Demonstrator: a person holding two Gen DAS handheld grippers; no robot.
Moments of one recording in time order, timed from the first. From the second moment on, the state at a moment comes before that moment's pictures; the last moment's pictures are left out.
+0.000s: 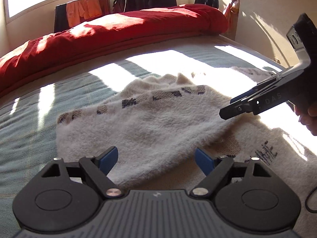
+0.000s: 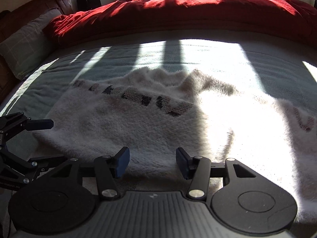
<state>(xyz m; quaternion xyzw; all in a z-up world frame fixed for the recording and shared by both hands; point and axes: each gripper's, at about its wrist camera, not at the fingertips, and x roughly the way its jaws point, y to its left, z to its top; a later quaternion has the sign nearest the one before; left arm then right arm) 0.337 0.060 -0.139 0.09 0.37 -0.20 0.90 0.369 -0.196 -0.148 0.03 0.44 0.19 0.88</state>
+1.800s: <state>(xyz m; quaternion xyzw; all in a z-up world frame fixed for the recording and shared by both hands) 0.159 -0.026 -0.158 0.04 0.51 -0.15 0.84 0.155 -0.275 -0.159 0.06 0.53 0.14 0.83</state>
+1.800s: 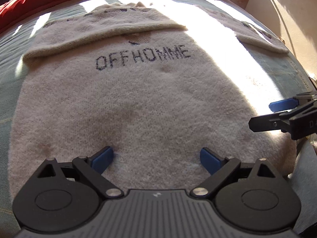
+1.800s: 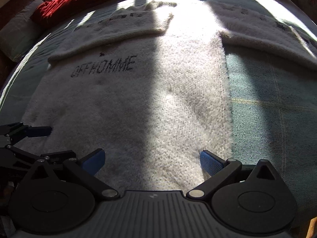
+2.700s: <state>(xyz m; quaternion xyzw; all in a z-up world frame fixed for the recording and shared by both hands) 0.147 0.023 -0.155 0.04 0.55 -0.18 0.82 0.154 -0.276 -0.171 0.07 0.54 0.12 0.83</state>
